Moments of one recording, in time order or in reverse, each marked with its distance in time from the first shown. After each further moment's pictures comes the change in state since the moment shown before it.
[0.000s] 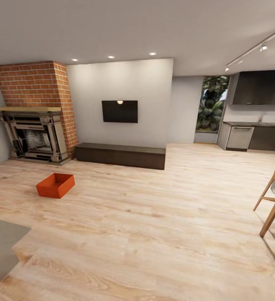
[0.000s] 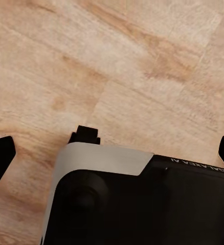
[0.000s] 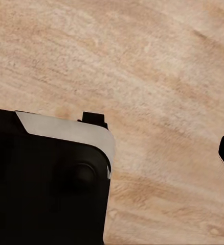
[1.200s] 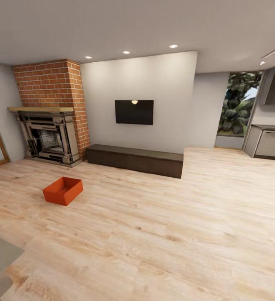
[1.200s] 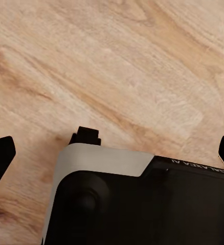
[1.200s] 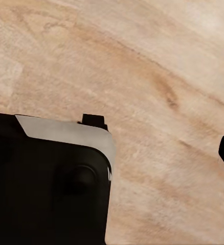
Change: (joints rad) left arm 0.000 0.002 0.000 0.000 0.001 -0.003 0.000; right arm 0.000 -0.001 -0.013 -0.001 -0.008 -0.006 -0.001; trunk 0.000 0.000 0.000
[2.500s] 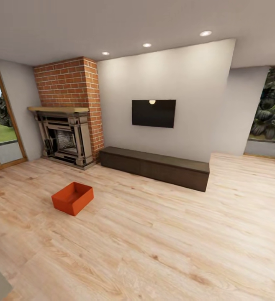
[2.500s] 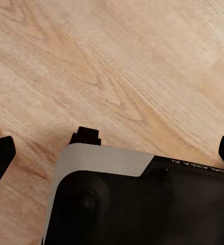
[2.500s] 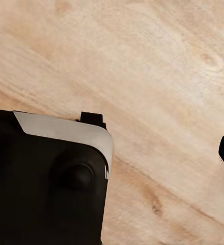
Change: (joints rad) left arm 0.000 0.000 0.000 0.000 0.000 0.000 0.000; right arm 0.000 -0.006 0.012 0.000 0.007 0.006 0.007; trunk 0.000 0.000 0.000
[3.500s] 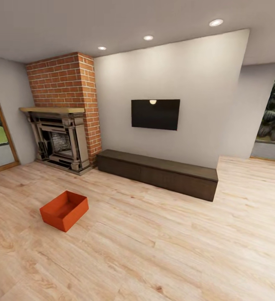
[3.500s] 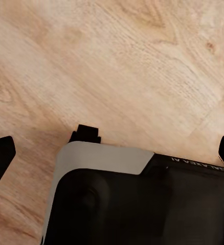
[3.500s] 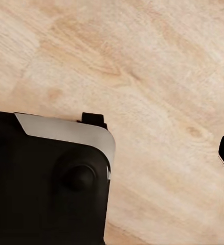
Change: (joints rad) left arm 0.000 0.000 0.000 0.000 0.000 0.008 0.000; right arm 0.000 0.004 -0.008 0.000 -0.005 -0.001 -0.006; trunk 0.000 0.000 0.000
